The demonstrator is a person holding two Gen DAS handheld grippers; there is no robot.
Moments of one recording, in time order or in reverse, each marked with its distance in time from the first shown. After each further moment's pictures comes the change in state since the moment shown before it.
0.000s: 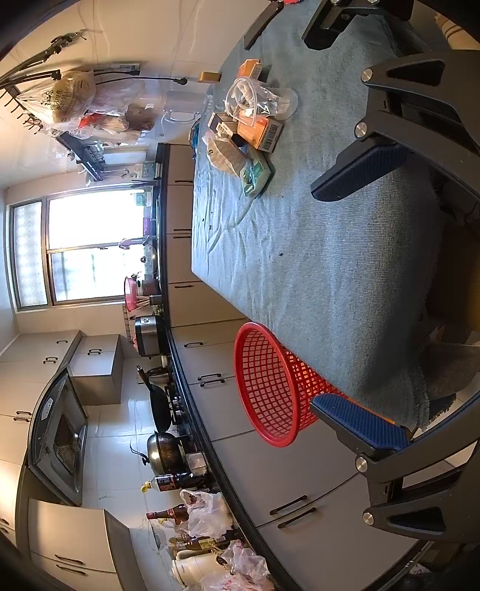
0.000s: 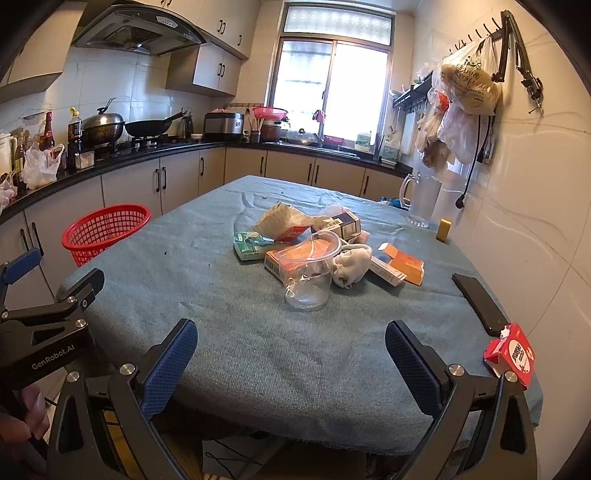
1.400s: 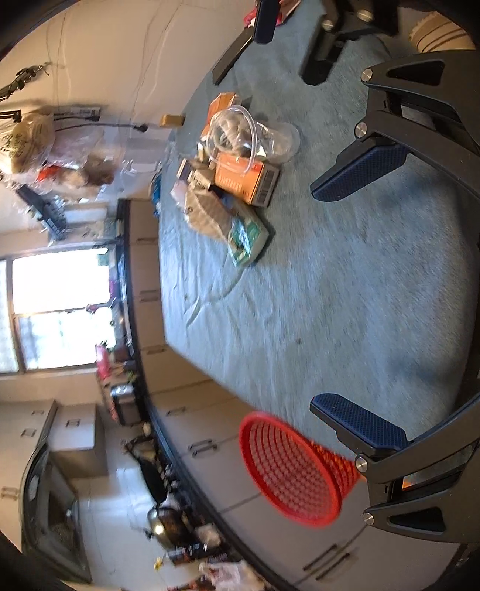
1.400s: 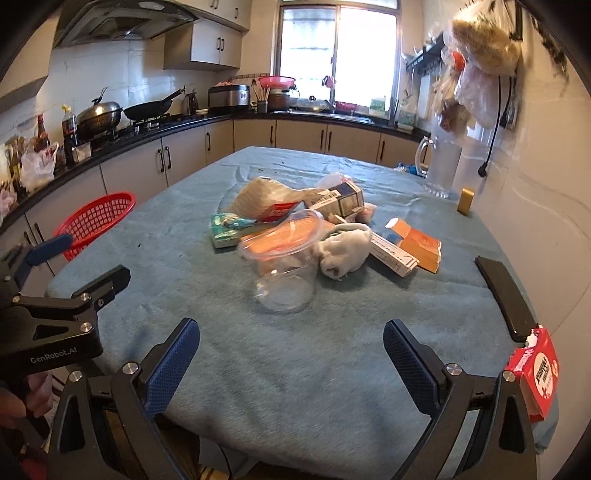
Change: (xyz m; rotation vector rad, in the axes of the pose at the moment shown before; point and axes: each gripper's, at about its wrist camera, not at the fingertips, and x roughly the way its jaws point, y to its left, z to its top) left arm 0.069 -0.056 0.040 0.133 0.166 -0.243; right arm 0.066 -0.060 0.019 0.061 0.154 0.127
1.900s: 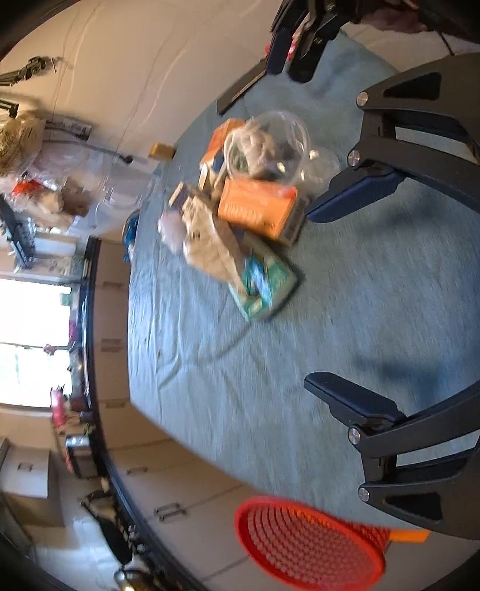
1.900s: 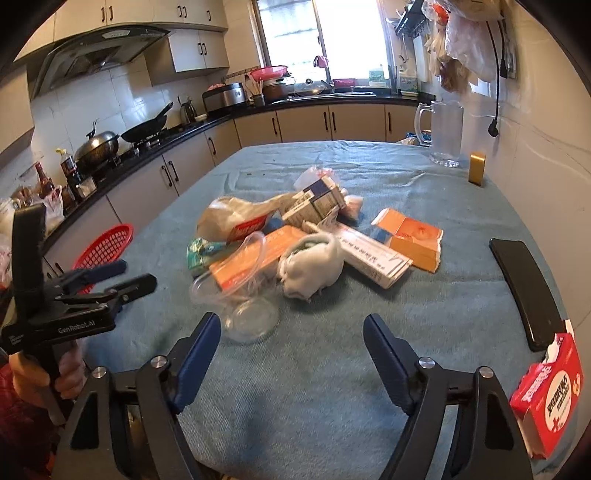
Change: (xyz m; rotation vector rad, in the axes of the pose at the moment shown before) left arm 0.068 -0.009 0.046 -0.038 0.158 -0.260; right arm 0.017 -0.062 0.032 0.142 0.040 0.128
